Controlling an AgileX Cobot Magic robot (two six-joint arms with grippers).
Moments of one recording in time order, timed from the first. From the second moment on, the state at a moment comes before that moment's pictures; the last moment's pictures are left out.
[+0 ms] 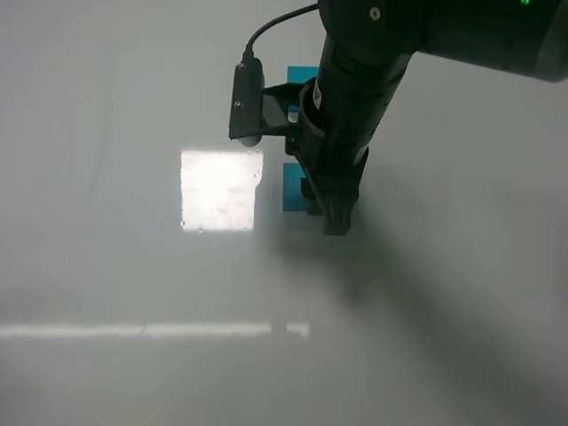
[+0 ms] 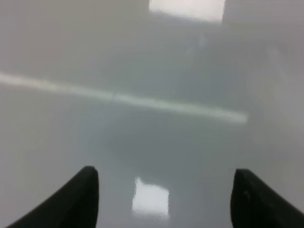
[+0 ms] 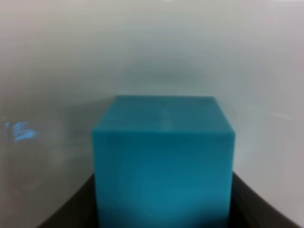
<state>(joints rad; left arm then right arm) 0.08 0.00 -0.50 0.10 1.04 -0.11 0.84 1.74 -1.76 -0.40 1.16 -0.74</state>
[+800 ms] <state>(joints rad) 0.08 0.00 -0.50 0.10 1.04 -0.11 0.84 1.73 -1.76 -0.42 1.16 -0.81</state>
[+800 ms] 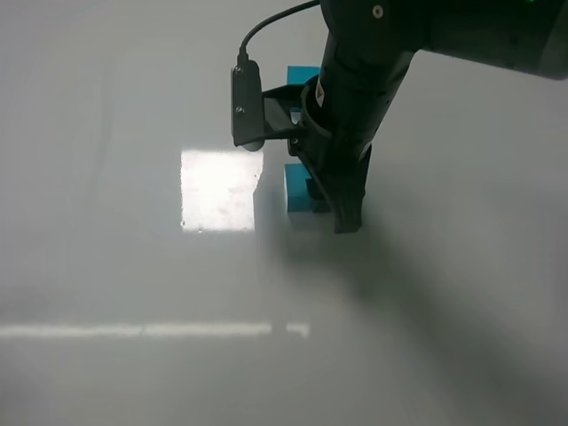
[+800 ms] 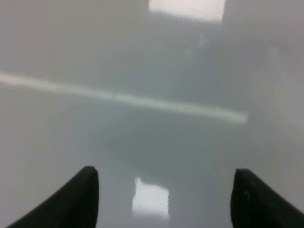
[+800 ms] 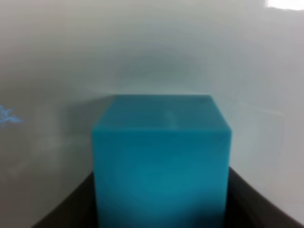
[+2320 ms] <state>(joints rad) 0.08 0.00 -0.50 0.10 1.04 -0.11 0.35 1.48 -1.85 -0.04 1.16 -0.29</state>
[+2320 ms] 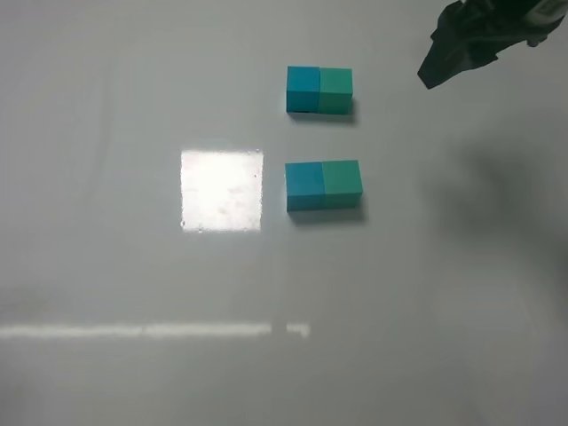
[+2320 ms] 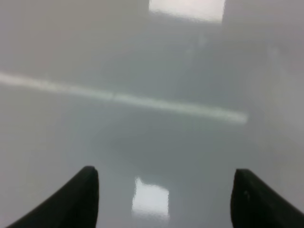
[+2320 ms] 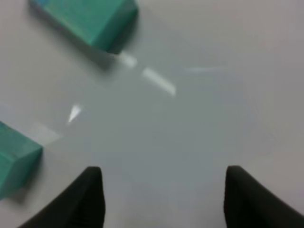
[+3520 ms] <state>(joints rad) 0.08 0.00 -0.50 0.10 1.04 -0.11 0.04 0.85 -1.11 0.01 1.07 -0.23</state>
